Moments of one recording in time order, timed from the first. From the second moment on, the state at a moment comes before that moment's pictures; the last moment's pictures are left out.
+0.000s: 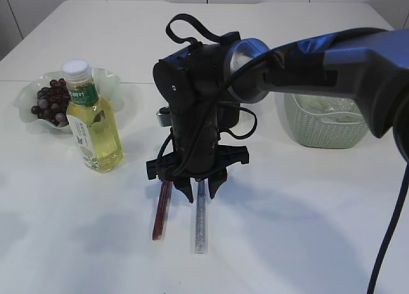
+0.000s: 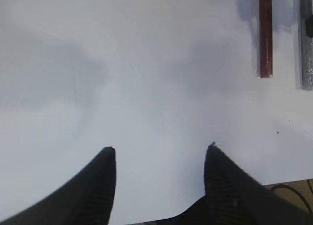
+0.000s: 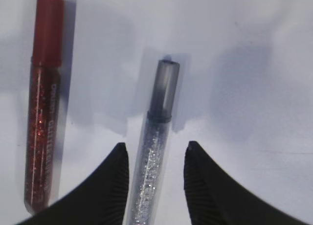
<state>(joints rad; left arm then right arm) -0.10 1.11 -0.77 -0.25 0.93 0.00 0.69 2.27 -1.80 -0.05 1.16 0.58</state>
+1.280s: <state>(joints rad) -0.10 1.11 -0.77 -0.25 0.92 0.00 0.68 2.32 -1.80 -0.03 1.12 0.57</state>
